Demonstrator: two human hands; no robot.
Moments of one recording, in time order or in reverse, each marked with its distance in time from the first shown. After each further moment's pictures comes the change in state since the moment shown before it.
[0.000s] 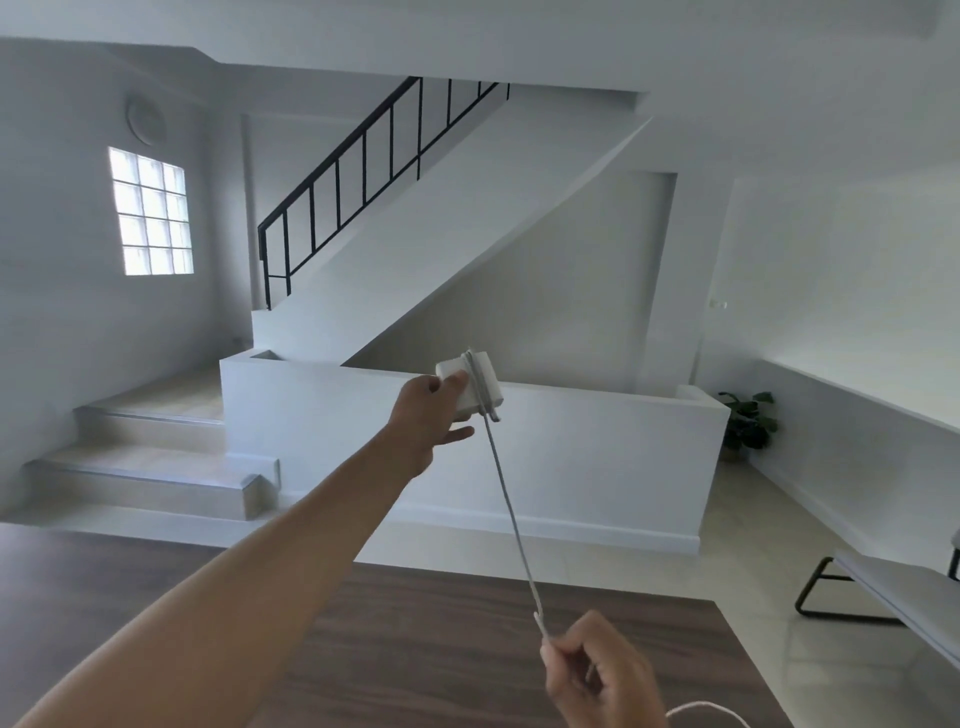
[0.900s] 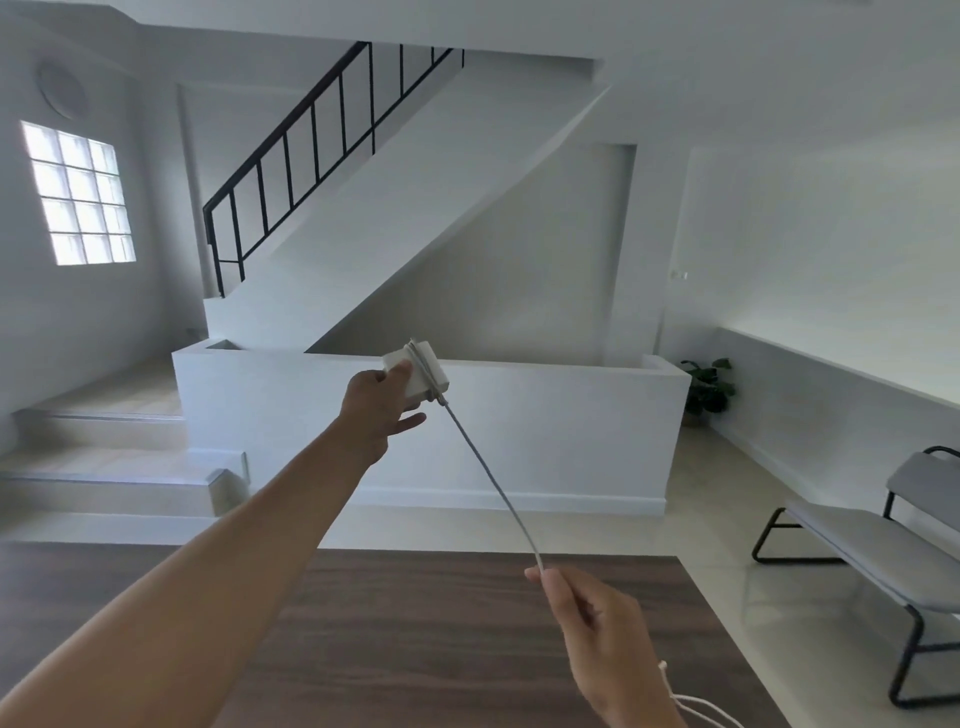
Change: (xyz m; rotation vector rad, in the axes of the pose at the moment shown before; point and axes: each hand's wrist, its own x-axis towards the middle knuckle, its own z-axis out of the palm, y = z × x) left_hand 0.013 -0.018 -0.005 -0.014 0.087 -0.053; right_hand 0.009 -0.007 -0.022 0.091 -0.083 0.306
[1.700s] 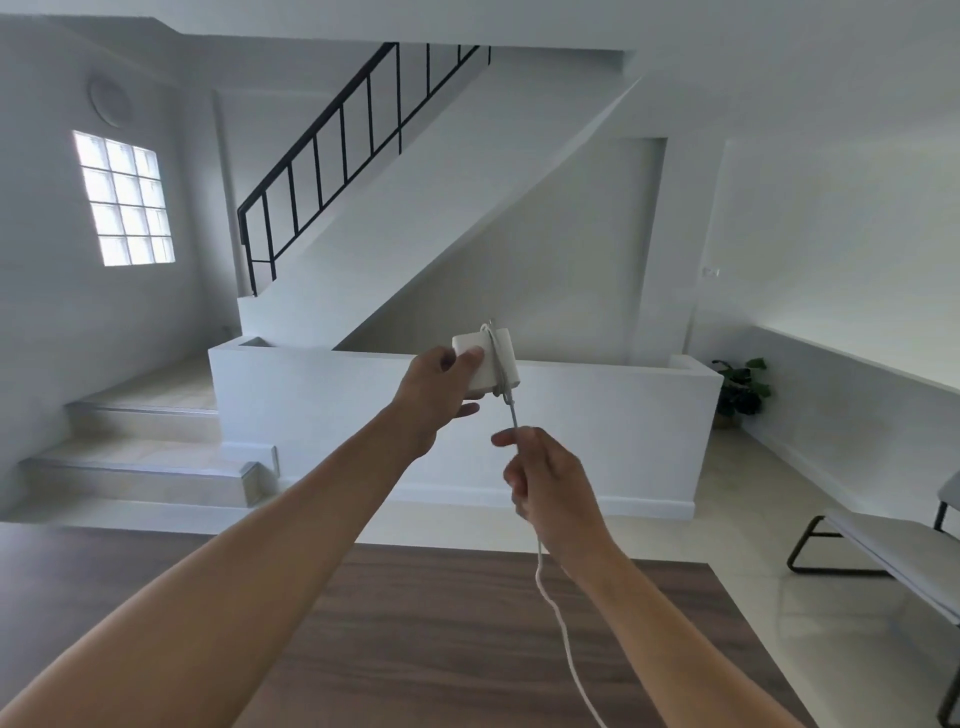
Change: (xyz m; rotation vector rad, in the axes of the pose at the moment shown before) left_hand -0.024 0.017 0.021 0.163 -0.167 0.158; right_hand 0.098 -0.072 0.036 0.270 -0.127 0.094
